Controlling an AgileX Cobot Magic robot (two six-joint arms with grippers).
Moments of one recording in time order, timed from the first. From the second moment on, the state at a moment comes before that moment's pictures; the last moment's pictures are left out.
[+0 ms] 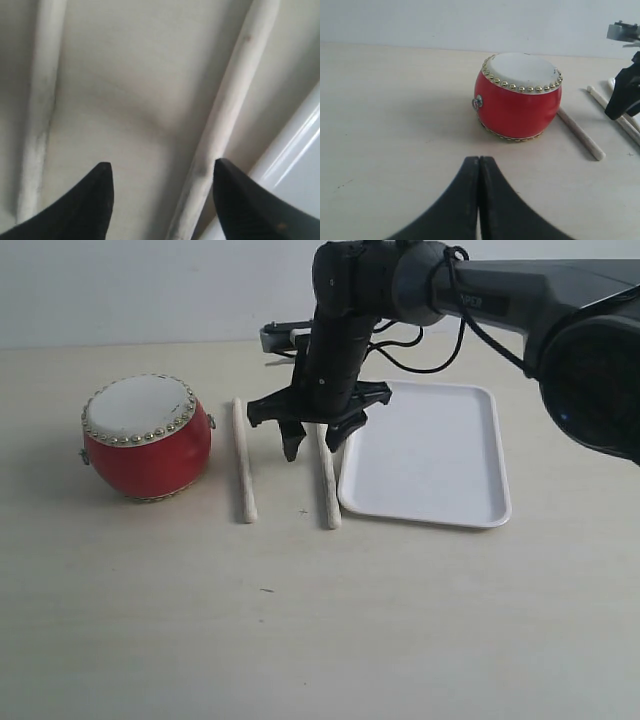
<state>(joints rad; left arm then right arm) -0.08 0.00 0.00 -0.19 0.37 0.10 0.56 2.43 -2.02 0.15 1.09 0.12</state>
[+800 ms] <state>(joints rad) -0.08 0.00 0.00 -0.19 0.37 0.10 0.56 2.47 -2.02 0.13 1.09 0.11</state>
